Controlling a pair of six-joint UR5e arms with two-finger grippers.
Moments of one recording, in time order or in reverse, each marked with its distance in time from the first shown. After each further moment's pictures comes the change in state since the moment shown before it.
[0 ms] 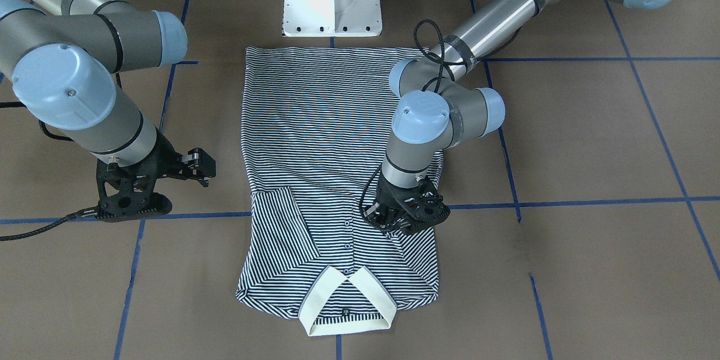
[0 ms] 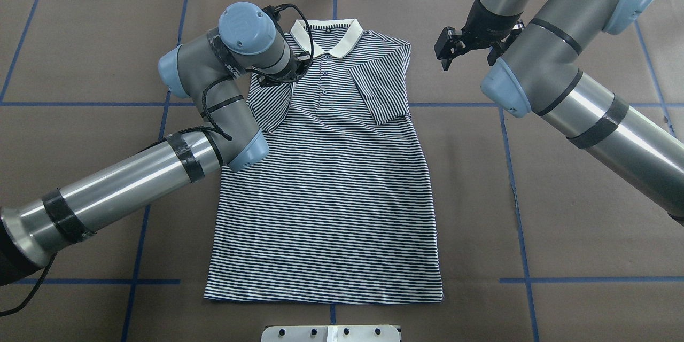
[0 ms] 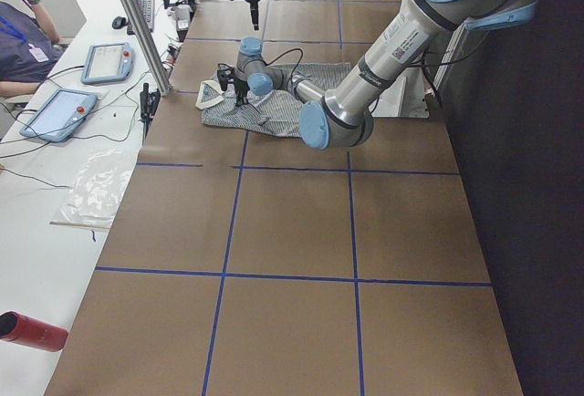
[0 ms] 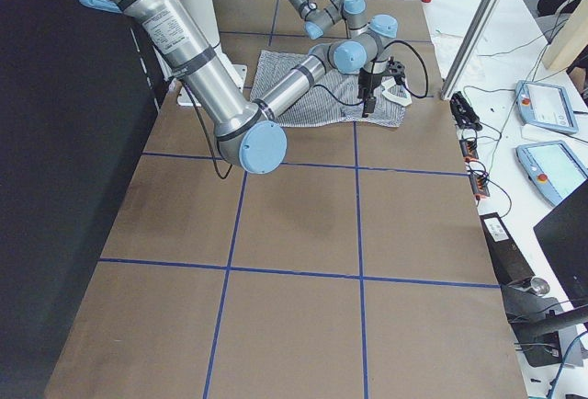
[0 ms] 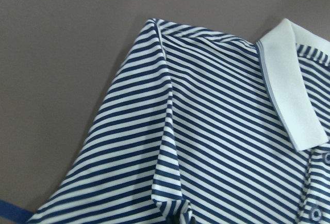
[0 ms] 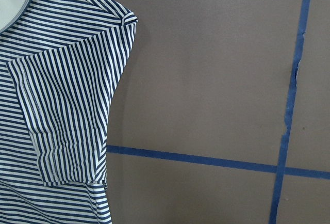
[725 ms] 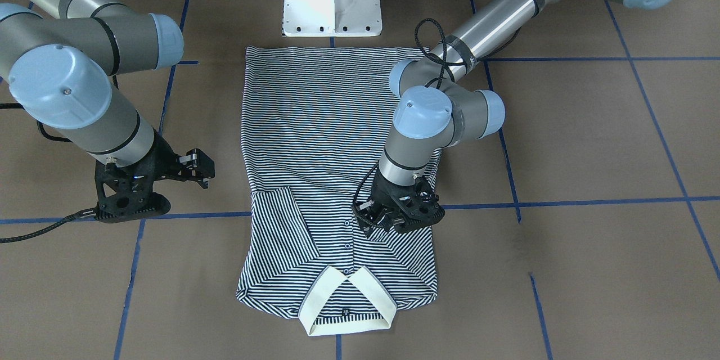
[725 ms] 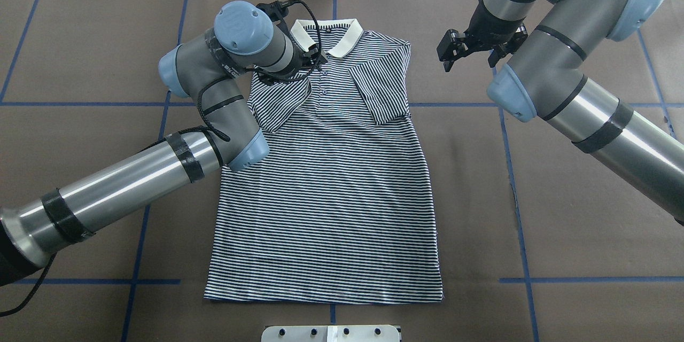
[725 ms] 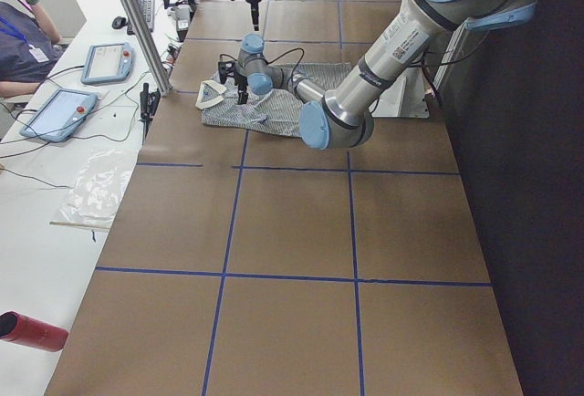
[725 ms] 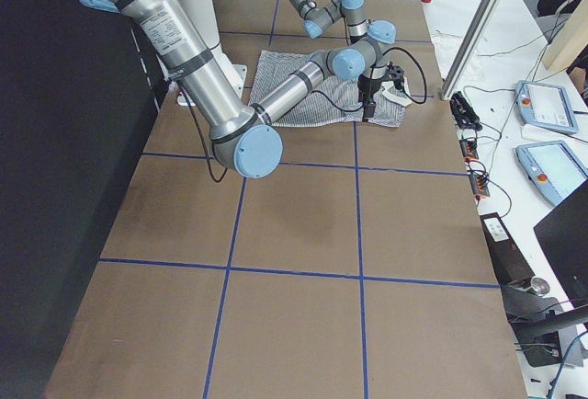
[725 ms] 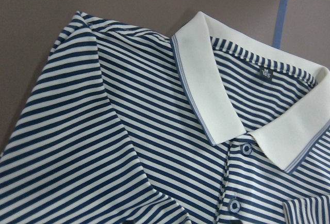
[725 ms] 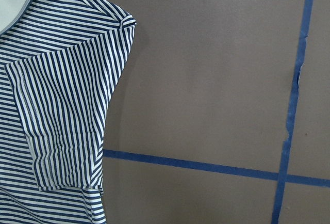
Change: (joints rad) left arm -0.001 0.021 -0.053 -0.068 -0.008 0.077; right arm 0.003 -0.037 0.002 0.059 -0.003 0.020
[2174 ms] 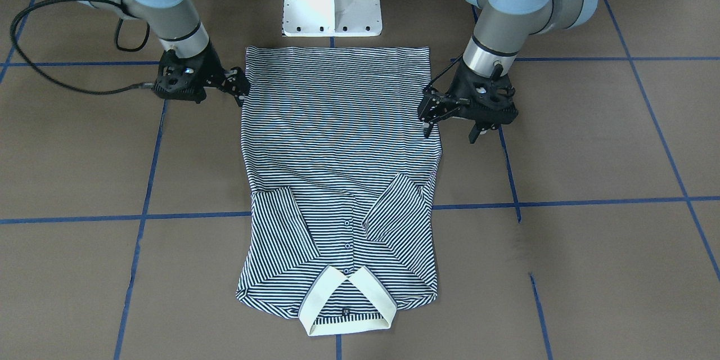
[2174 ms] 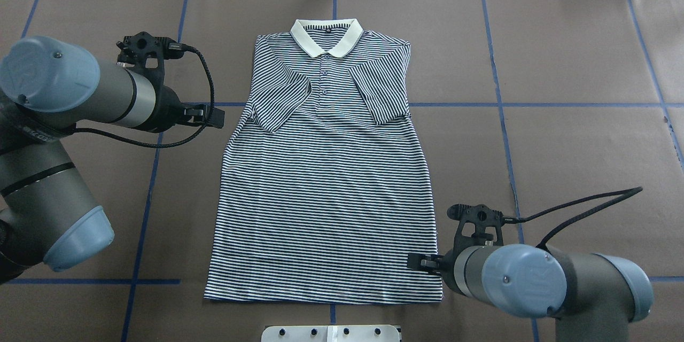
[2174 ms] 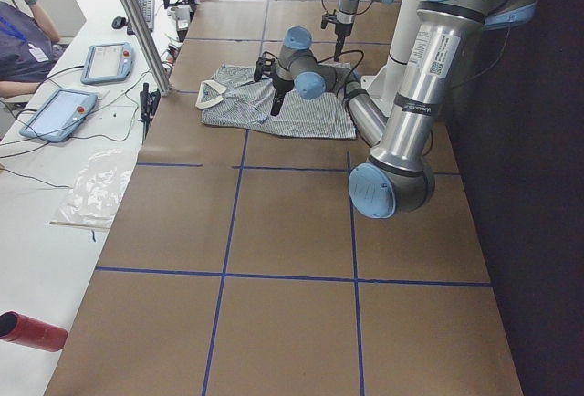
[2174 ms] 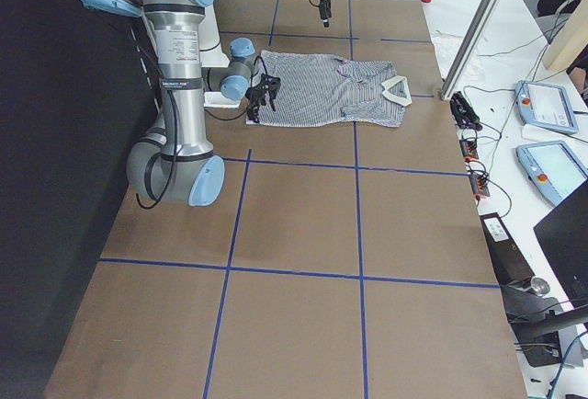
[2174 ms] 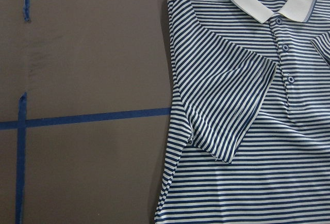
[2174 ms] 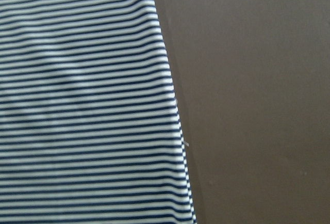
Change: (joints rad) left arm -0.003 0.539 -0.854 0.419 -0.036 0.411; right arm -0.803 -0.484 0.537 0.240 -0.624 0.962
